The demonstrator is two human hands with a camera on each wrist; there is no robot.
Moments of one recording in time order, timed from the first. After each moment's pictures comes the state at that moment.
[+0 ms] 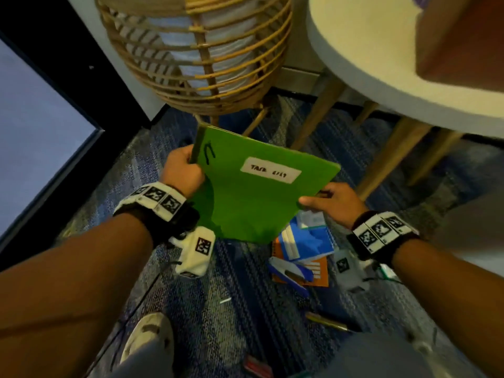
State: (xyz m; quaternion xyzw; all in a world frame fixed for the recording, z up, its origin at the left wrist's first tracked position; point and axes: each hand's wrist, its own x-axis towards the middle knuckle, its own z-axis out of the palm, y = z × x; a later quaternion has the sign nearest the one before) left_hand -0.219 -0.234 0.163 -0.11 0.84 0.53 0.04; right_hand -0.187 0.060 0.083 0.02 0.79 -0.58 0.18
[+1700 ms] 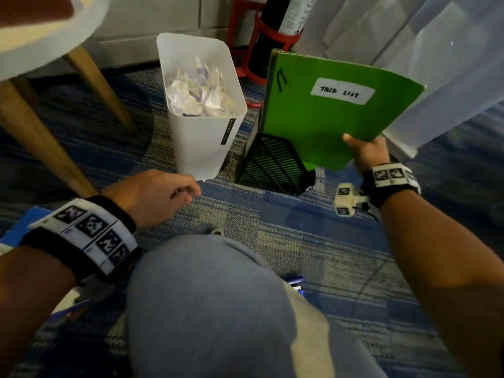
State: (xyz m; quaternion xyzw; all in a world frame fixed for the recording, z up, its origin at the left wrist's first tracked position) left_hand -0.078 0.121 0.176 0.59 0.72 0.20 0.31; right_hand 0.226 0.425 0.207 0.56 0.59 -0.49 -0.32
